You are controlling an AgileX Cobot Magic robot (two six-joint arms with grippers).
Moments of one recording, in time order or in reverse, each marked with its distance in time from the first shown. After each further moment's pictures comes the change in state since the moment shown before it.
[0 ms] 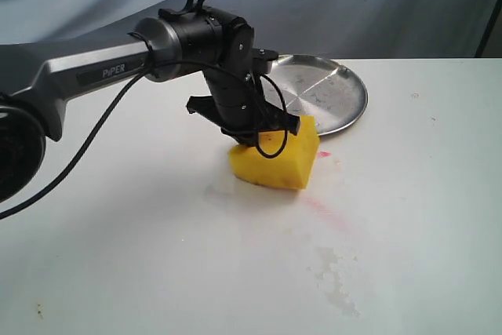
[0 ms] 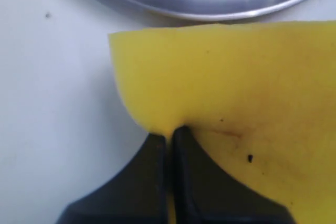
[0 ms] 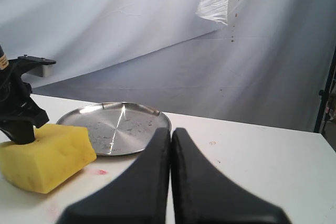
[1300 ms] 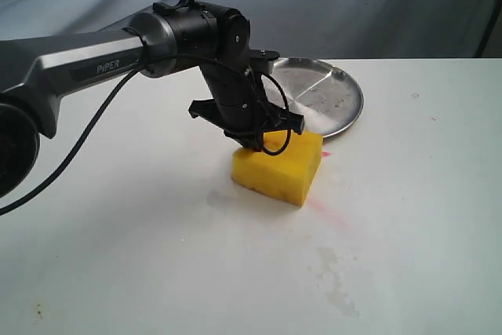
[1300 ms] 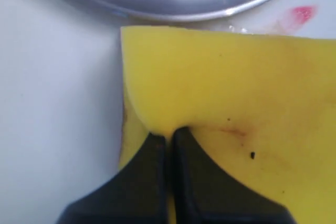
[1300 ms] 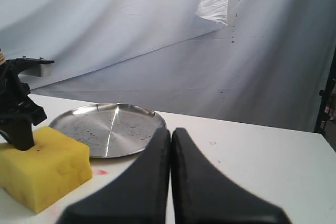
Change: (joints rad) left arm 0.000 -0.015 -0.002 -0.109 0.035 0.047; right arm 0.000 0.000 0.000 0.001 0.000 0.000
